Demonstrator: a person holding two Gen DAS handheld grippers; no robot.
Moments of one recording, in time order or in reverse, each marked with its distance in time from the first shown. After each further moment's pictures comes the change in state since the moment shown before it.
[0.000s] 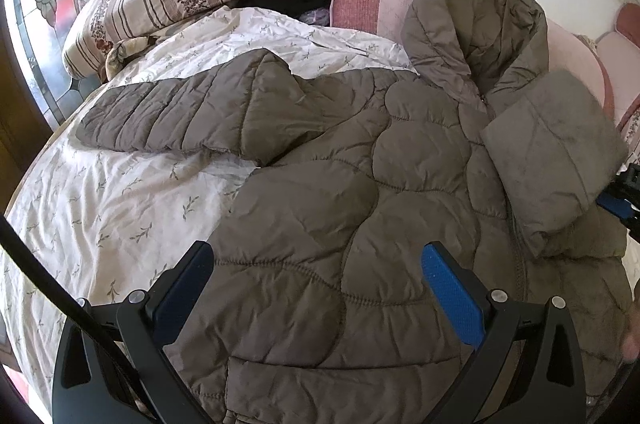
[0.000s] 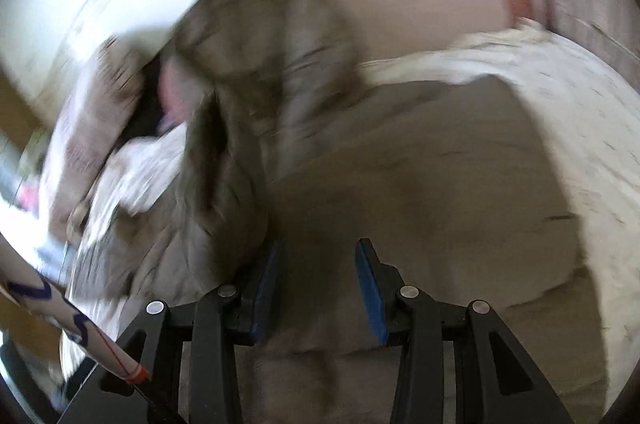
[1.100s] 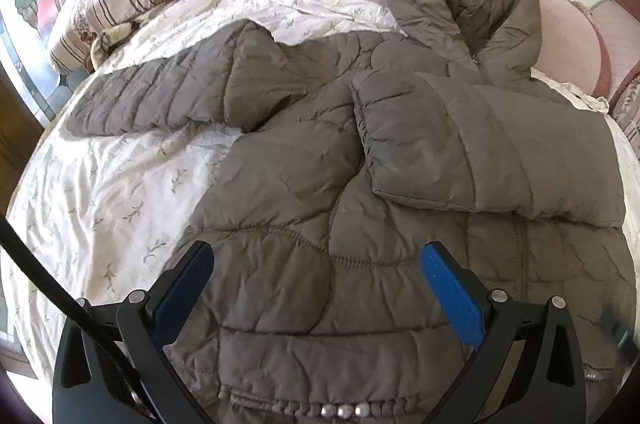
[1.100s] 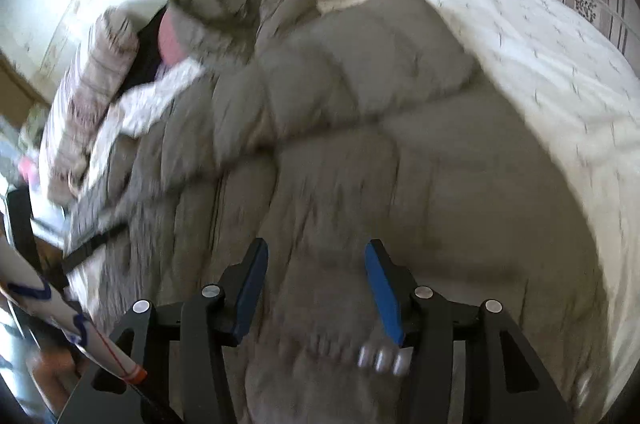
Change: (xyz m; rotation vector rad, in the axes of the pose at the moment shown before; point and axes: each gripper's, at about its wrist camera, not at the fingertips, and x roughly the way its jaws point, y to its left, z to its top) left arm 0.001 -0.011 -0.010 0.061 0.108 -0.002; right arm -0.091 -0.020 -0.118 0.076 0.101 -0.096
